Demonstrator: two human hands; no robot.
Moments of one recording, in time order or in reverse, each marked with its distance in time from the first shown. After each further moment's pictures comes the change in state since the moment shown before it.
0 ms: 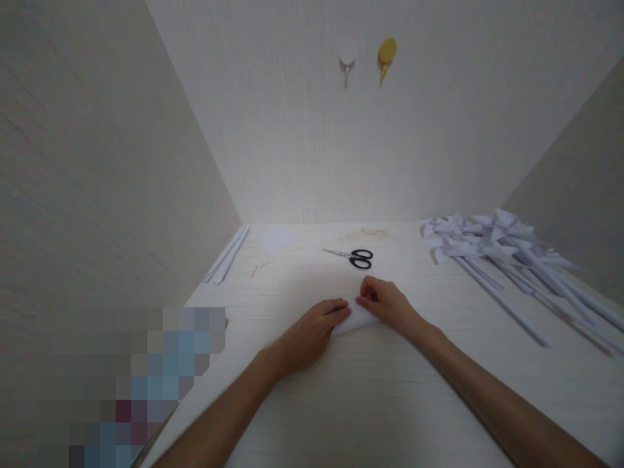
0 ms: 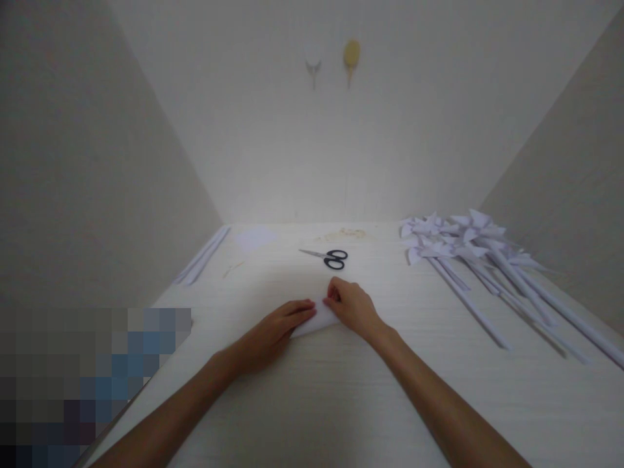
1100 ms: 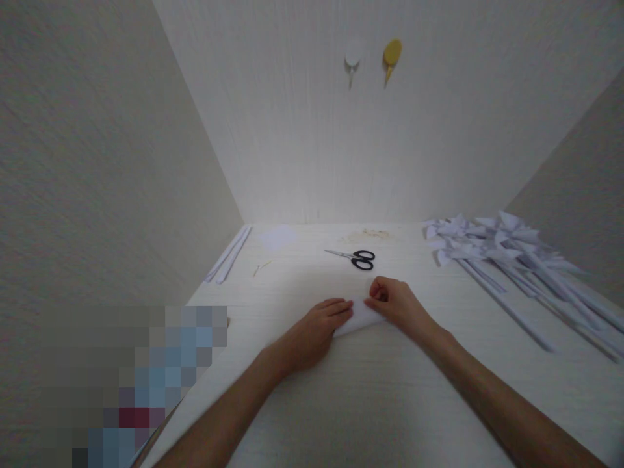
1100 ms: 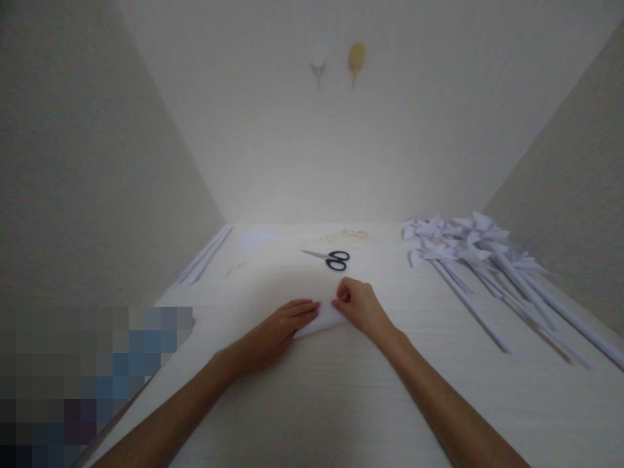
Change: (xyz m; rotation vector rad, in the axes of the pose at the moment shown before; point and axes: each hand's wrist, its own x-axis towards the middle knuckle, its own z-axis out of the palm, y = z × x) left_hand 0.002 -0.002 0.000 0.076 -0.026 0.084; right_hand -0.005 -0.002 -0.010 0.090 0.055 0.056
